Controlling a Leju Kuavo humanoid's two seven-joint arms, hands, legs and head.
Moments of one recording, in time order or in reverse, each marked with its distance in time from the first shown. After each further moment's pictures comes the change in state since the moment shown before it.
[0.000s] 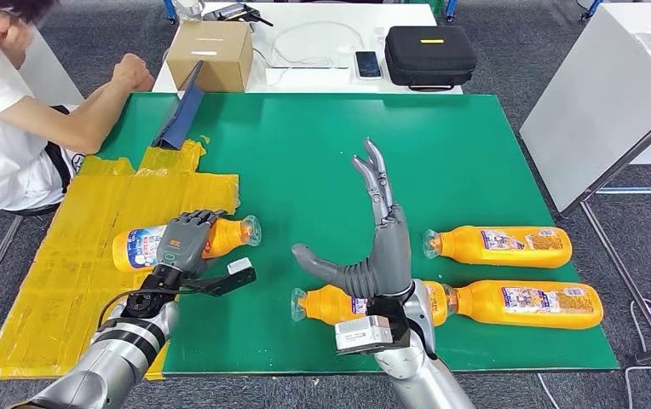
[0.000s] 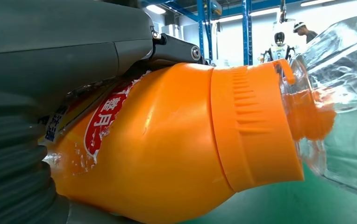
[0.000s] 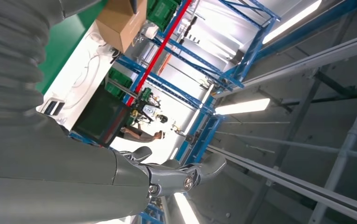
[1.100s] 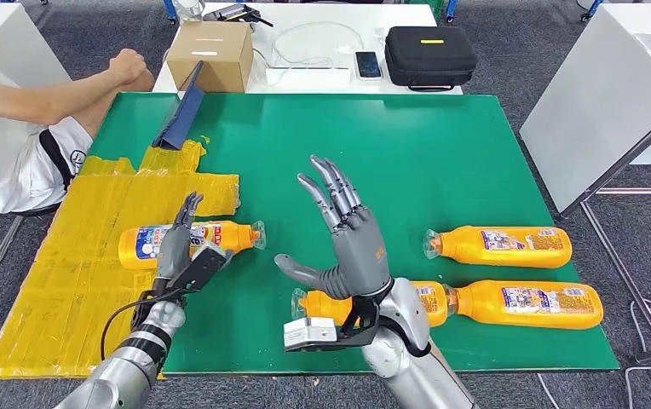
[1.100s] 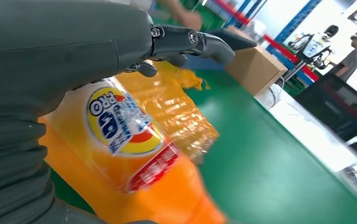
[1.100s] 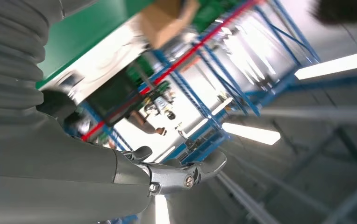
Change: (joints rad) left arm 0.059 -0.098 0.224 -0.017 0.677 -0.170 -0.454; right arm -0.048 -0.036 0.057 0.115 0.301 -0.029 0.133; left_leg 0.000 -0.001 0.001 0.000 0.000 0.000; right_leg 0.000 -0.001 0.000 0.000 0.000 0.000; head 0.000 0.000
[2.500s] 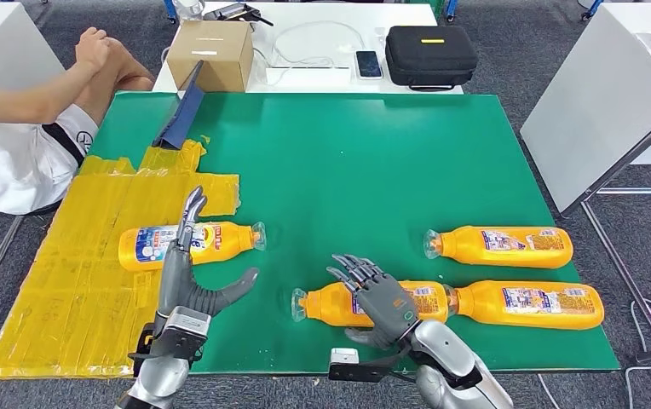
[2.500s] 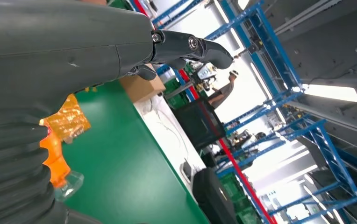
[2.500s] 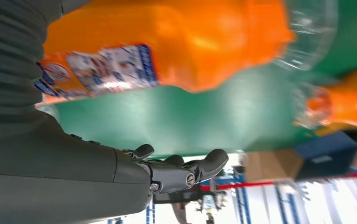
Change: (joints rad) left arm 0.408 -0.009 -0.322 -0.891 0.205 -0.105 0.066; right arm 0.100 -0.235 -0.027 0.207 0.243 0.262 0.130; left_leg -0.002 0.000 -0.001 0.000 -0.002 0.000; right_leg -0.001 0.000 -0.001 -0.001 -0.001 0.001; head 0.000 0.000
